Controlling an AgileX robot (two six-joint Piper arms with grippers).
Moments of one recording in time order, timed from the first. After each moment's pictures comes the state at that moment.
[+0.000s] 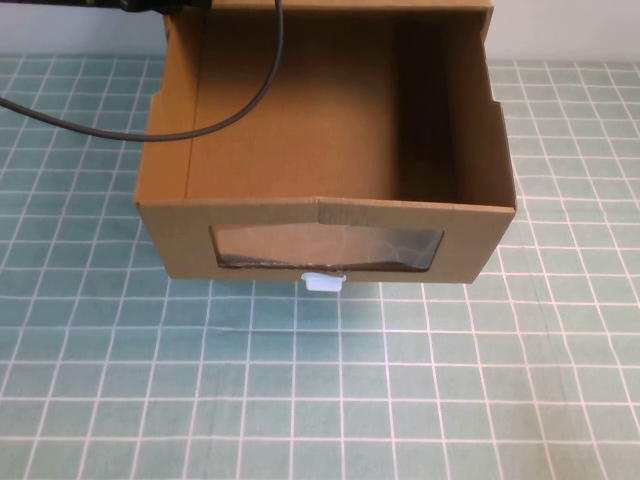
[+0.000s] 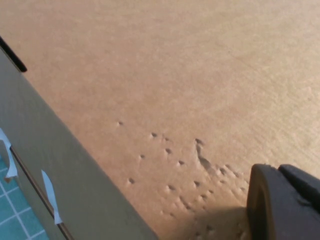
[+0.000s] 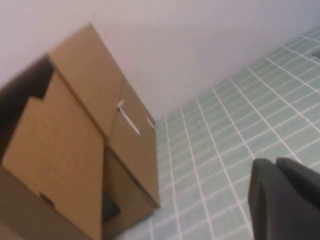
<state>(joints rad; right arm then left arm) 0.00 -0.01 0.03 0.61 0.06 -0.10 -0.18 1.79 -1.72 -0.89 0.70 0.94</state>
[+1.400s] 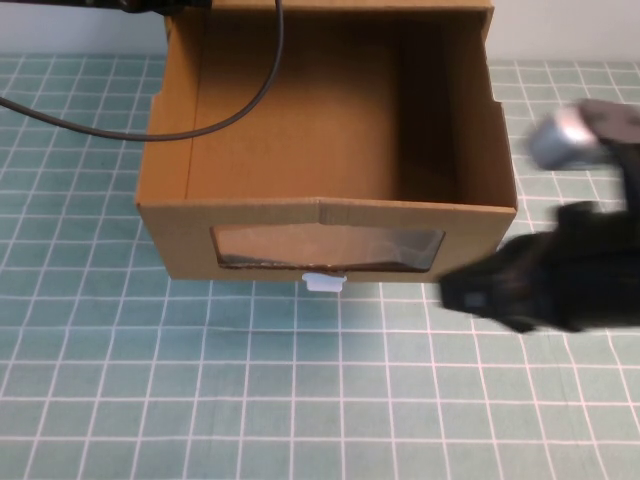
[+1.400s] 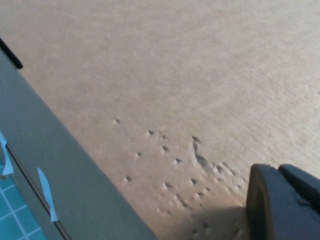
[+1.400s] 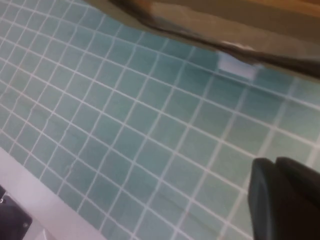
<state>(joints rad) 0.53 1.12 -0.98 0.53 0.77 -0.18 -0.18 1.79 -1.72 -0.89 0.71 0.93</state>
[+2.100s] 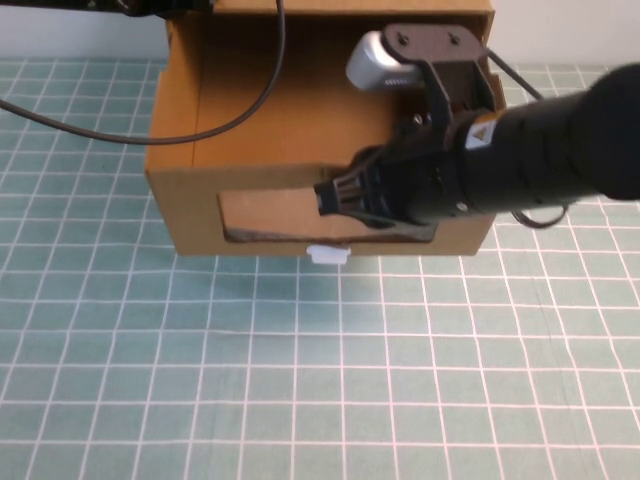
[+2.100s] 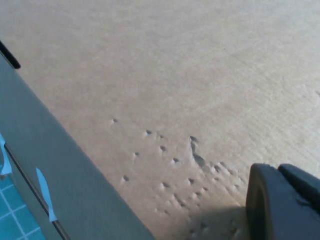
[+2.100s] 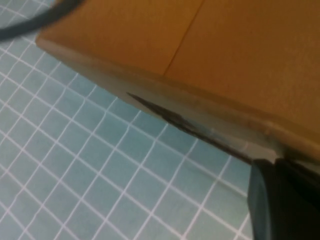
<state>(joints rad) 0.65 1.49 -1.29 0.41 0.57 -0.15 -0.18 1.79 -1.72 -0.89 0.72 0.93</state>
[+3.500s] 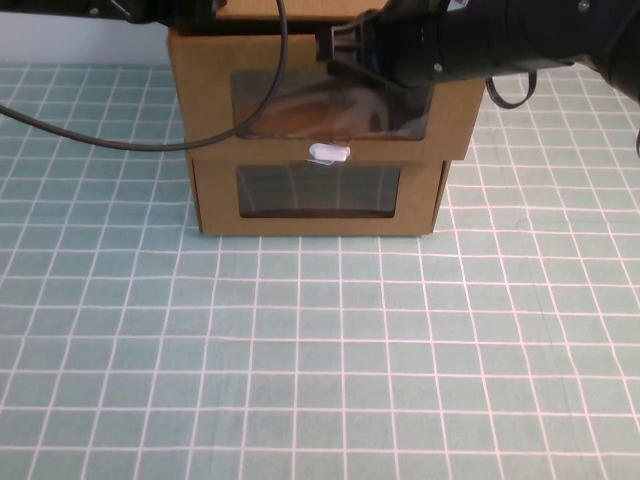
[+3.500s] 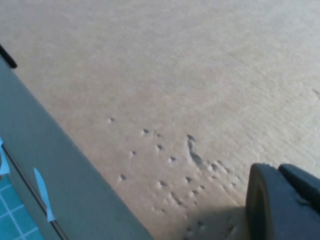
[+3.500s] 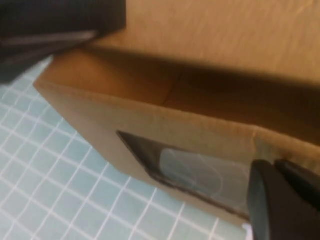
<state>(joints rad) 0.50 1.77 -1.71 0.42 0.55 -0.17 -0.18 1.79 -1.73 -0.89 0.72 0.93</state>
